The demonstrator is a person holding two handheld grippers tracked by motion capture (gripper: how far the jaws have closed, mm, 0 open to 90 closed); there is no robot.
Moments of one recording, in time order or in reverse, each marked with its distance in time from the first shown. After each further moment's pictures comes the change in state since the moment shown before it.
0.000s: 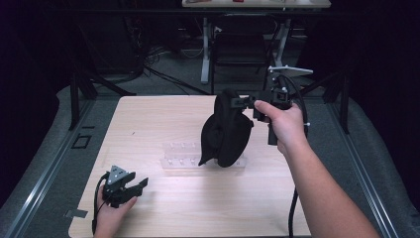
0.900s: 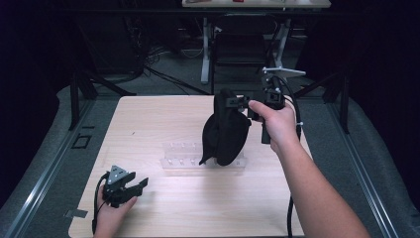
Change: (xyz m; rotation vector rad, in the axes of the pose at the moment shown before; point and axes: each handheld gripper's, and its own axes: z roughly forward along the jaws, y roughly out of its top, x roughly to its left) left arm 0.000 0.000 0.001 -0.002 -0.003 -0.002; right arm -0.005 0.002 0.016 -0.008 0.019 0.003
